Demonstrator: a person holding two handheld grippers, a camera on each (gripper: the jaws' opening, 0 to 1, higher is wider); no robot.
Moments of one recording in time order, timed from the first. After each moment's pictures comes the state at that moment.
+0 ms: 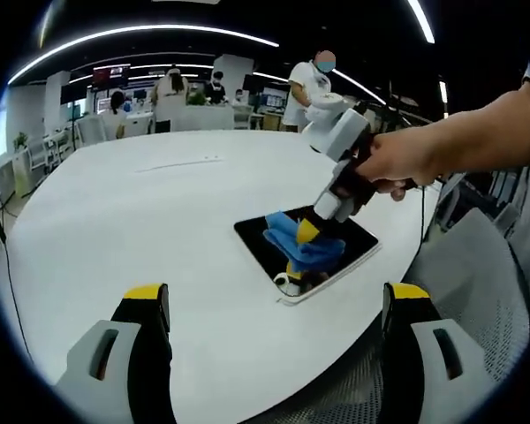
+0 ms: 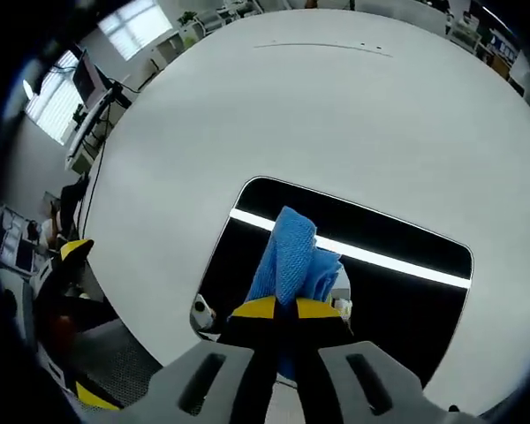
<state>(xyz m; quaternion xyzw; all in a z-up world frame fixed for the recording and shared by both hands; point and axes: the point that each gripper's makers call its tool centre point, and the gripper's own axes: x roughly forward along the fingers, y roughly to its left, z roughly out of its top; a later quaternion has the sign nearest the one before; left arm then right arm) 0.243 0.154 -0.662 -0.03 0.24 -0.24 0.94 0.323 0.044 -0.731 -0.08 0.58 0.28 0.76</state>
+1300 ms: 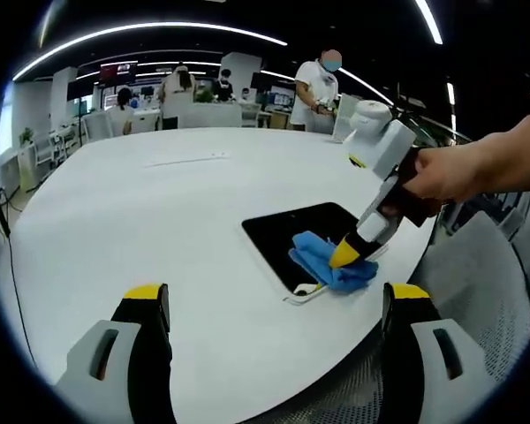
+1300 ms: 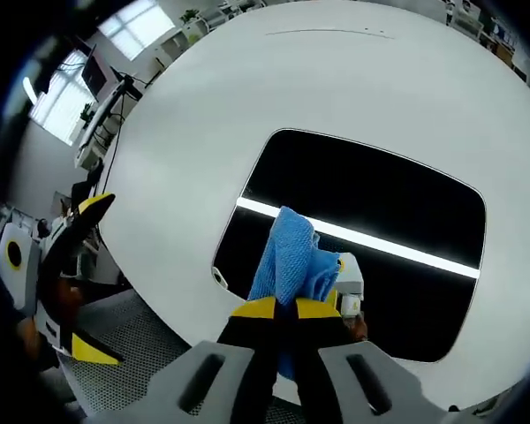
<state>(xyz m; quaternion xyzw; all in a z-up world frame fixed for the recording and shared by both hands) 0.245 0.157 -0.664 -0.03 0.25 -0.23 0.94 0.279 0.040 -0.739 -0.06 0.60 0.29 0.74</state>
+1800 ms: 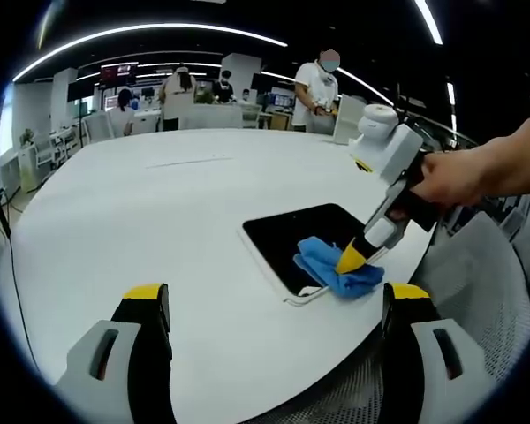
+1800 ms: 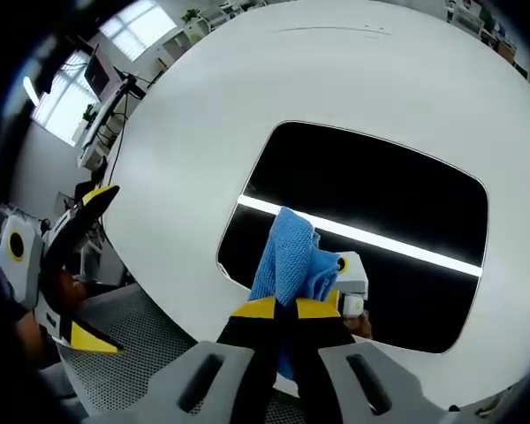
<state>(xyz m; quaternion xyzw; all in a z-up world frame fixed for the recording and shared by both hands) 0.246 0.160 -0.663 -0.03 0.25 -0.22 0.94 0.268 0.039 -0.737 -0.05 0.60 0.30 0.74</state>
